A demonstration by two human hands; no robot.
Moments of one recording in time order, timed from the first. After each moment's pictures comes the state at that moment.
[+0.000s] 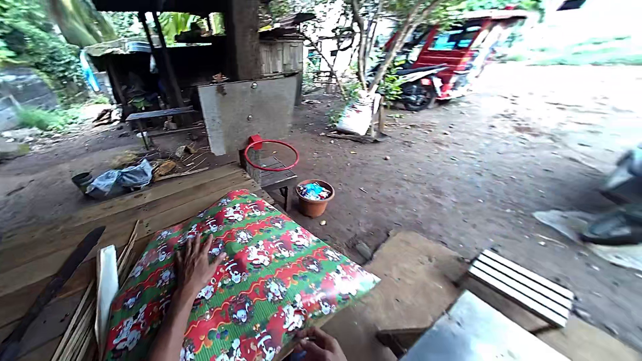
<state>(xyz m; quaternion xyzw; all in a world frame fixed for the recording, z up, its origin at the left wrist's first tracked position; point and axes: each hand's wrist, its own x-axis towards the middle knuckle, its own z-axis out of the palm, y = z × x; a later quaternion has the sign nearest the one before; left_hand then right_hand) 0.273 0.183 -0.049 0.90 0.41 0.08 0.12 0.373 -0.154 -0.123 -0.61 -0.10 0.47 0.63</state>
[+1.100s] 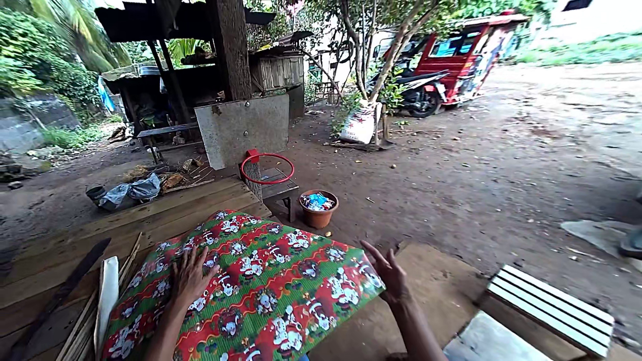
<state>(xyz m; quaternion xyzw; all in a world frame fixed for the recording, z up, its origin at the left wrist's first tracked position) 0.271 0.180 -0.046 0.90 0.42 0.06 0.11 0.634 -0.176 -0.120 -0.39 -0.26 0.35 0.81</state>
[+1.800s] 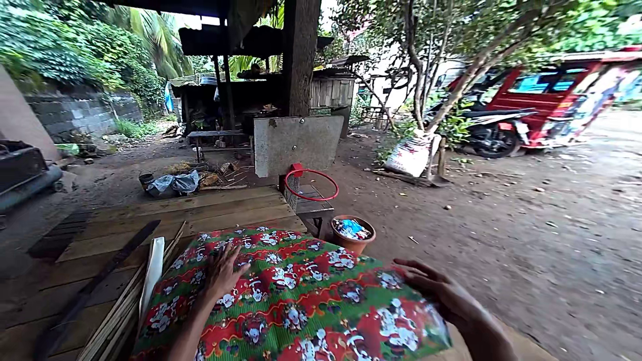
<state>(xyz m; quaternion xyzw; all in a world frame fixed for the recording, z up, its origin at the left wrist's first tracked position) 0.256 0.183 -0.028 0.88 0.42 0.10 0.19 0.623 -0.148 0.008 -0.65 -0.30 0.31 0.63</state>
